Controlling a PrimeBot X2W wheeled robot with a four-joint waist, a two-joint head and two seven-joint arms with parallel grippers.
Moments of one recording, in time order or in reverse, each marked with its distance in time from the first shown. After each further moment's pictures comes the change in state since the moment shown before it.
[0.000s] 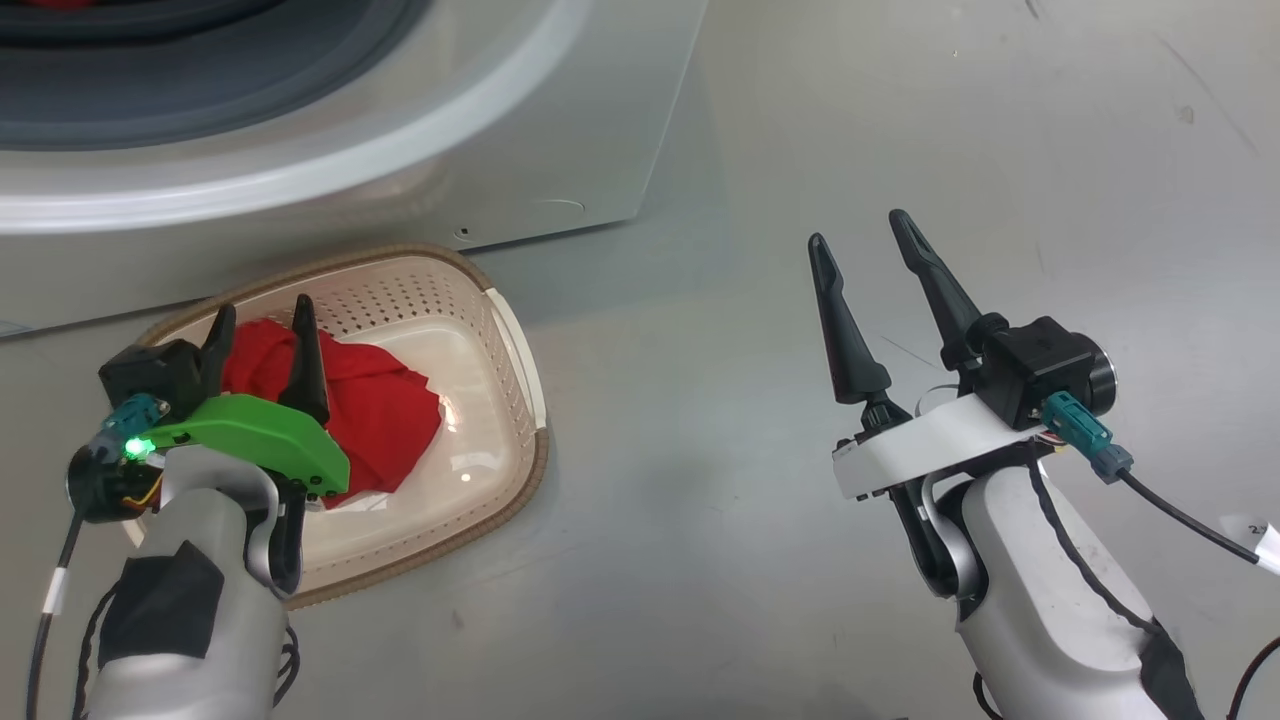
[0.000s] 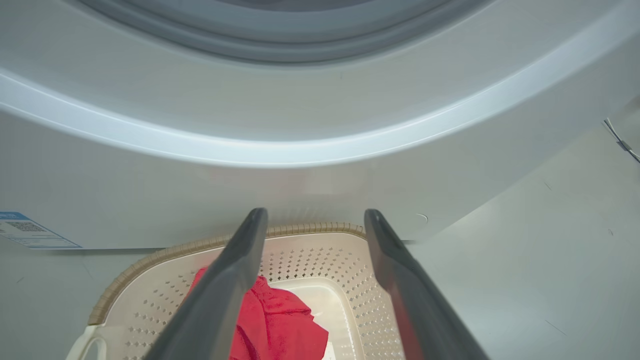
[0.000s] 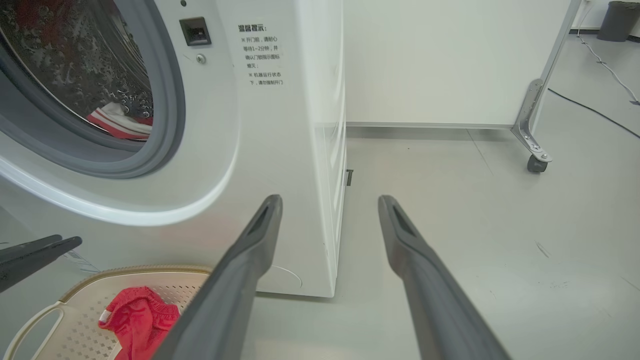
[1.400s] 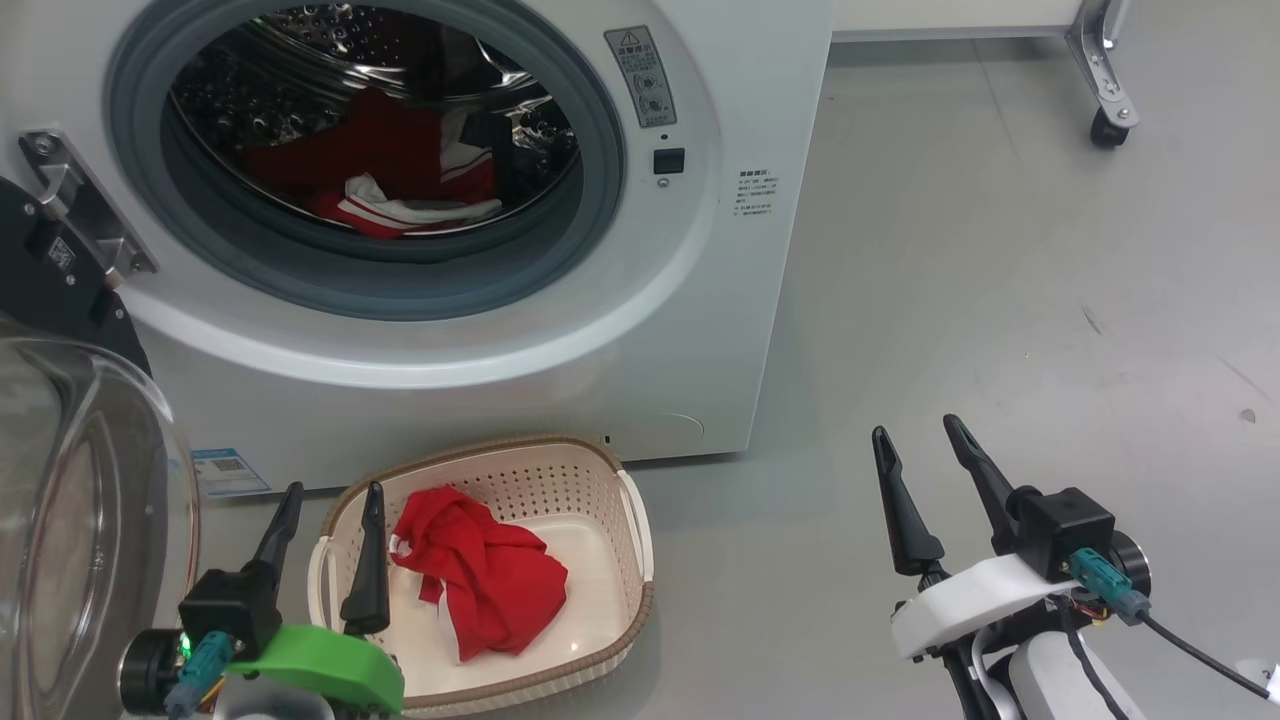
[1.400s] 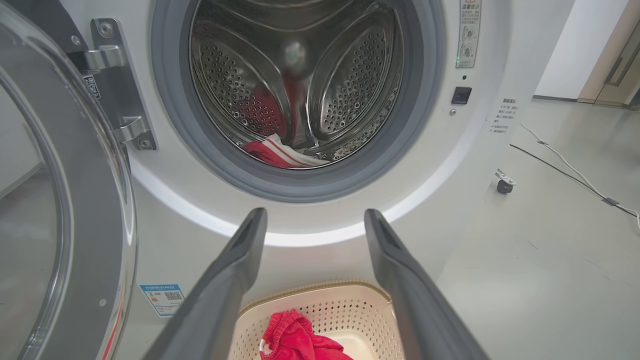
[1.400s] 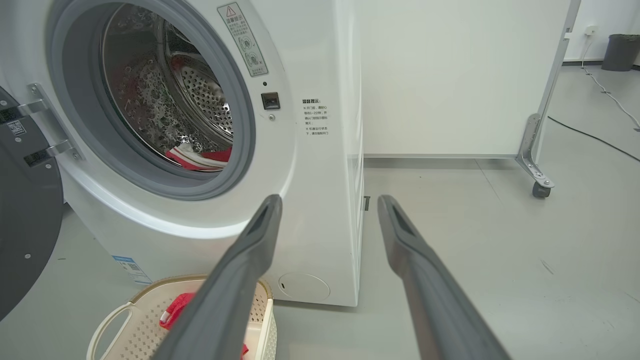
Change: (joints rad) left arm 0.498 -0.014 -0.017 -0.507 0.121 0.046 -0.001; right arm 0.273 -0.006 -0.112 0.064 -0.016 0.035 0.000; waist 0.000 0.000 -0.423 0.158
